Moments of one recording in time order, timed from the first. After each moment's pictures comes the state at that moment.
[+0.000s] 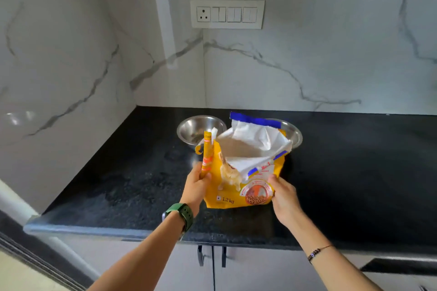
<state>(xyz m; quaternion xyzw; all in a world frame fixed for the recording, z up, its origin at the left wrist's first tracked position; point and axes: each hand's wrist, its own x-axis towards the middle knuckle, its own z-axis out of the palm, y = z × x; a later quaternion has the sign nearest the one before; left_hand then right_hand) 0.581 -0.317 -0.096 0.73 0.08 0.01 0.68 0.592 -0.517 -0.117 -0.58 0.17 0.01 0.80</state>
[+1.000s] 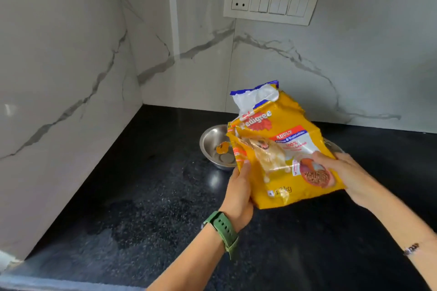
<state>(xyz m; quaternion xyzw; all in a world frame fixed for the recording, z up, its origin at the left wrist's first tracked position) 0.665 -0.301 -0.074 0.41 0.07 -0.14 0.90 0.695 -0.508 -0.022 -0.79 0.06 0.08 0.61</state>
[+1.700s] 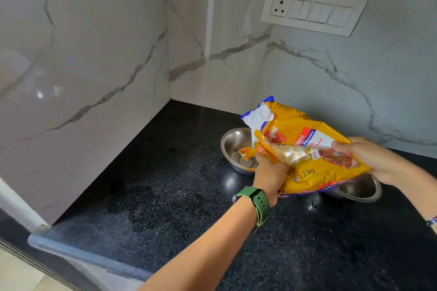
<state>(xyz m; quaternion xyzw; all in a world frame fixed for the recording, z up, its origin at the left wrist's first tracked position) 0.696 -0.316 -0.044 0.57 0.15 -0.13 0.80 0.754 -0.500 0.020 -0.87 0.02 0.14 0.48</state>
